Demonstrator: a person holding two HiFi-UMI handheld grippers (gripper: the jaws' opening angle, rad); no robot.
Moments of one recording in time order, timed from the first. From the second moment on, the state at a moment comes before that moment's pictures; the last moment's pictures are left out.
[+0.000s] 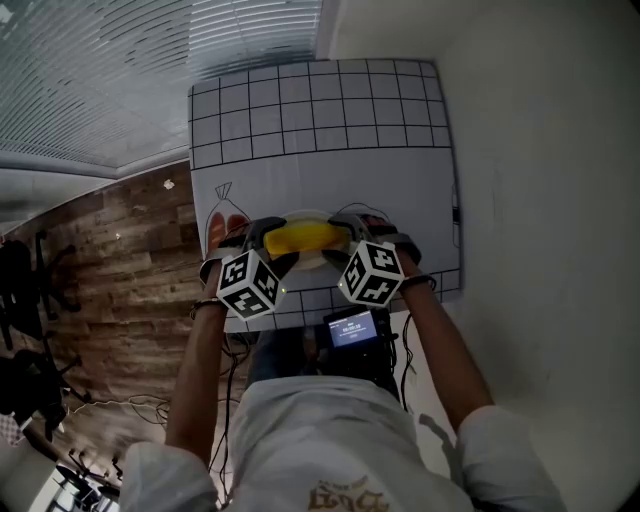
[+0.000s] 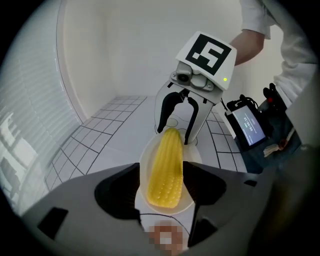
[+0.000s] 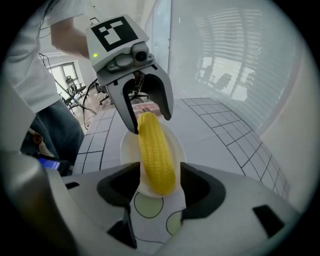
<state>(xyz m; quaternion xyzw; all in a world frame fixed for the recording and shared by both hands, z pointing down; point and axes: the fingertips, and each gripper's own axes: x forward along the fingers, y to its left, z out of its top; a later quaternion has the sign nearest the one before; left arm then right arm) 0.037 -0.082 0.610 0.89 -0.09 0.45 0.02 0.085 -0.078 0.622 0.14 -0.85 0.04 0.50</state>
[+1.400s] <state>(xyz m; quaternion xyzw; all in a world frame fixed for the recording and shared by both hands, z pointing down) -0.036 -0.079 0.418 0.91 -0.39 0.12 0.10 0.102 -0.061 0.406 0.49 -0.84 0.07 0.20</state>
